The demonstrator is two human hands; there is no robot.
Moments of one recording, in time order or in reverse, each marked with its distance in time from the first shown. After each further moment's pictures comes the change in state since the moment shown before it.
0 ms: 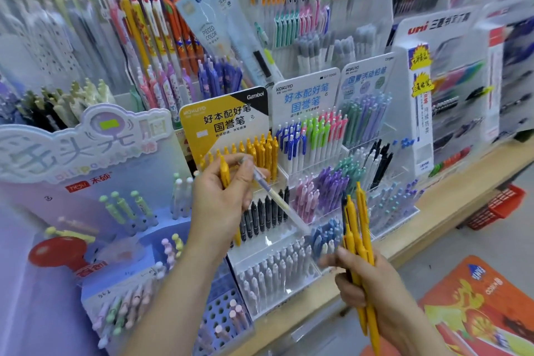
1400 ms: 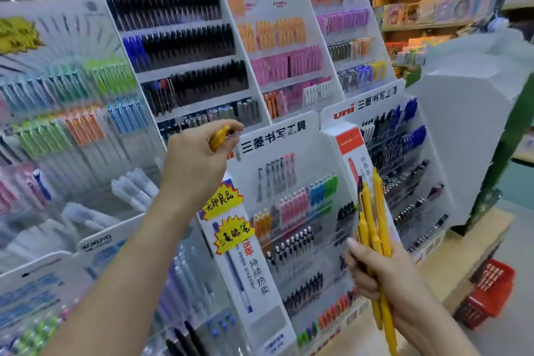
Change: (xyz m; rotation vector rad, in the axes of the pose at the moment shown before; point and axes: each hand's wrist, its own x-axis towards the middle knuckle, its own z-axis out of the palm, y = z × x) left_hand 0.269 0.013 0.481 0.841 0.001 0.653; right_hand 0.159 -0.333 -0.403 -0.025 0.108 -0.287
